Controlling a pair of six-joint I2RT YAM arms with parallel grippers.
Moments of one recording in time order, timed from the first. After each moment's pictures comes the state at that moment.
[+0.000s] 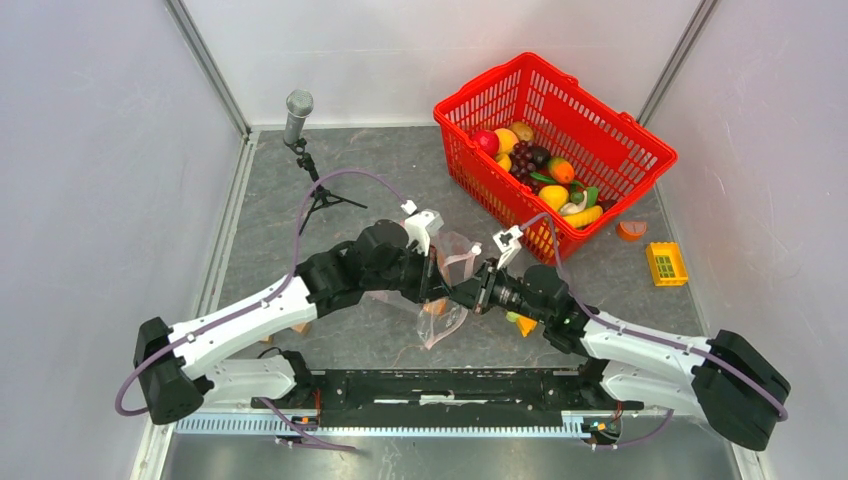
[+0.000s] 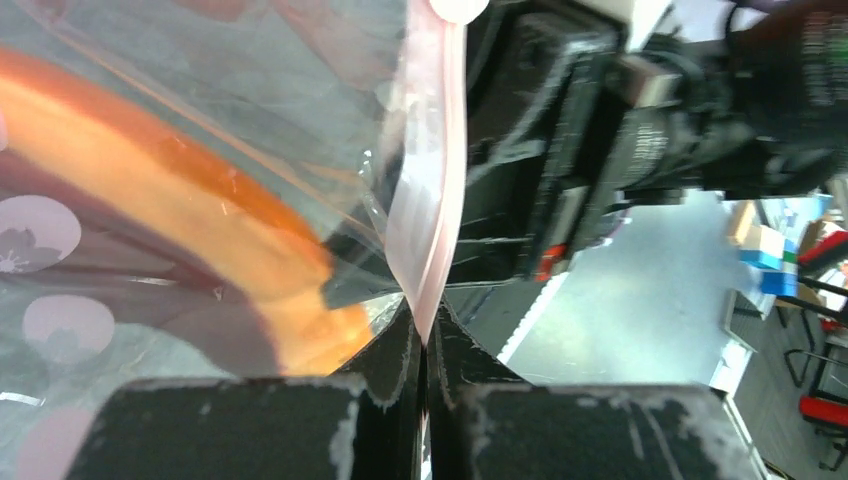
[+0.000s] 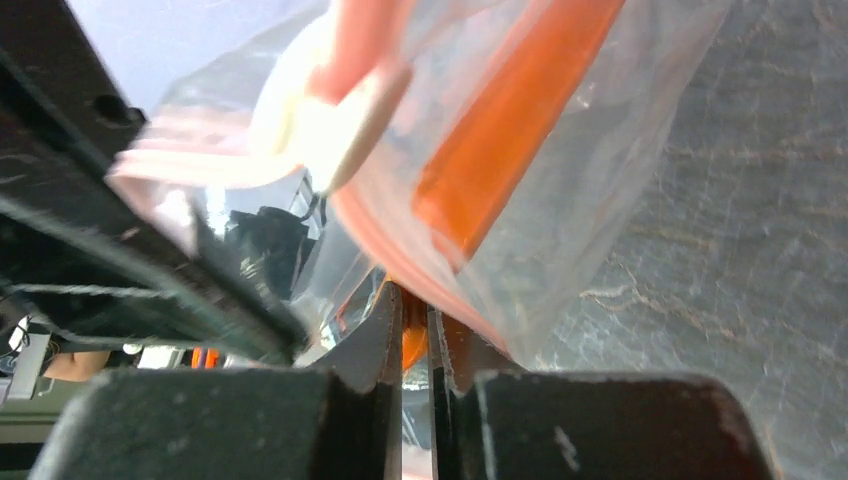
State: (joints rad) left arm -0.97 1.14 0.94 -0.41 0.18 -0.59; right arm 0.87 1.01 0.29 0.56 -0.19 0.89
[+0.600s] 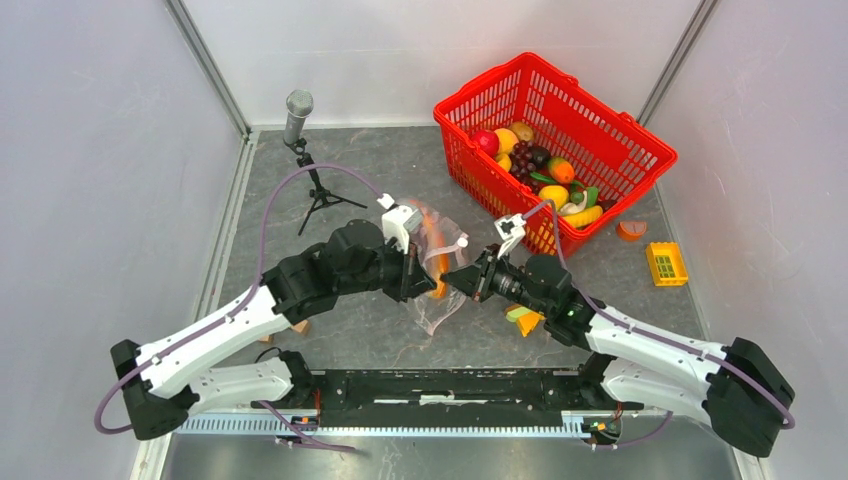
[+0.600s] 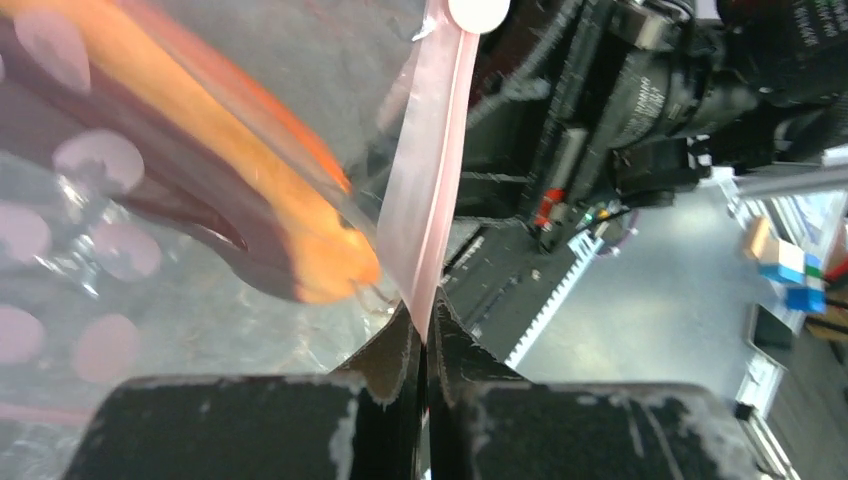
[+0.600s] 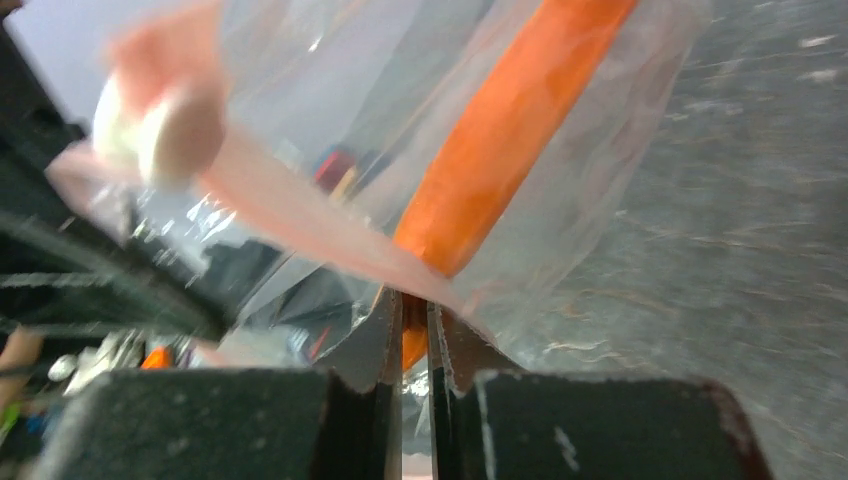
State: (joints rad) left arm -0.97 1.02 1.02 -0.52 0.15 -0.54; right arm 0.87 0.97 0.41 0.43 -0.10 0.75
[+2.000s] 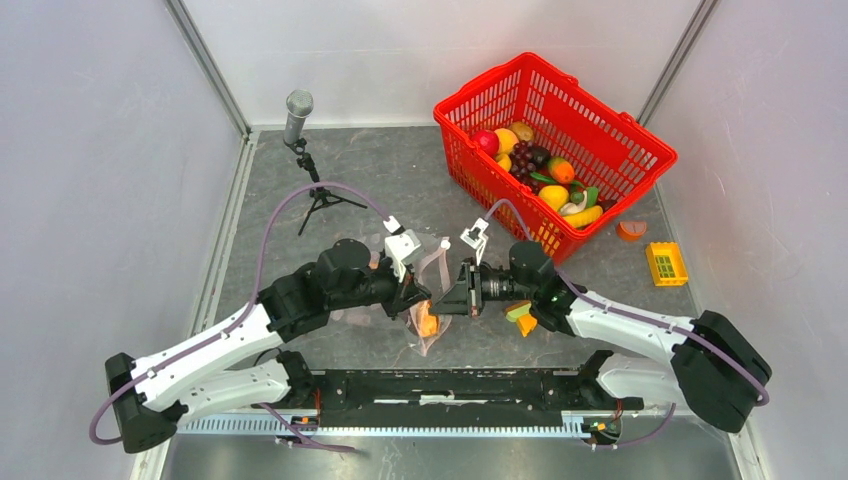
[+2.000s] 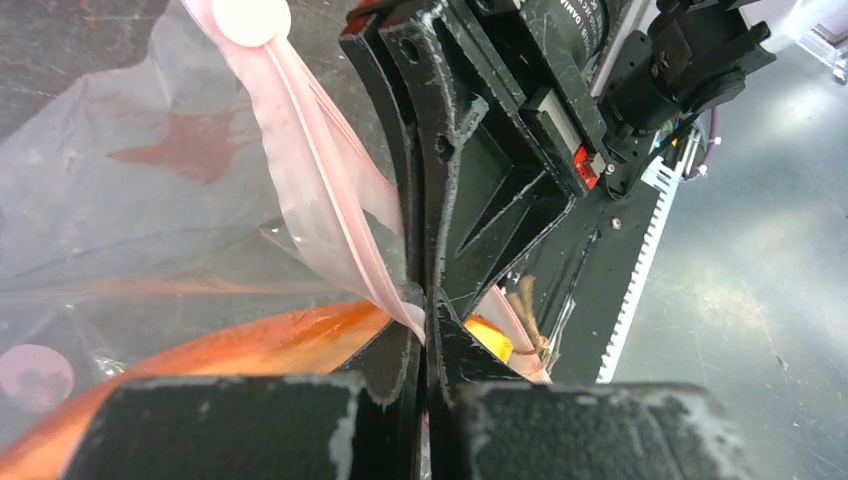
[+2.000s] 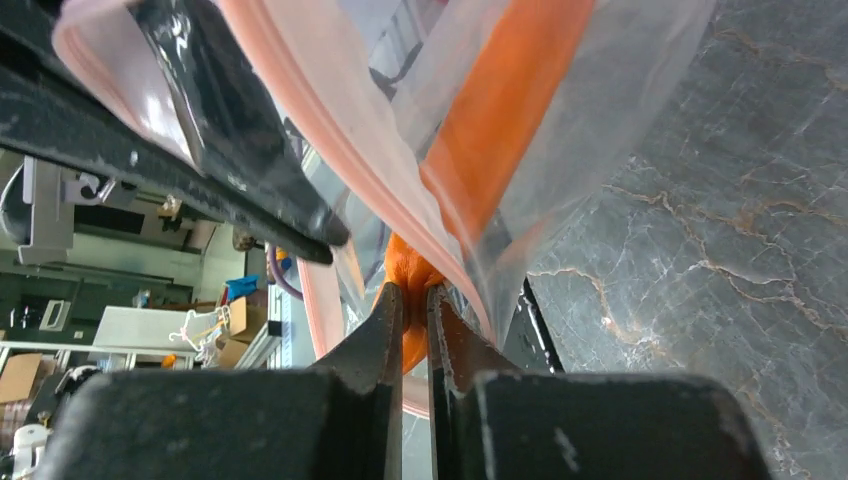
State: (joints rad) left arm -0.97 0.89 0.82 -0.37 0.21 -0.18; right arm 0.82 1.17 0.48 0.48 -0.66 0.81
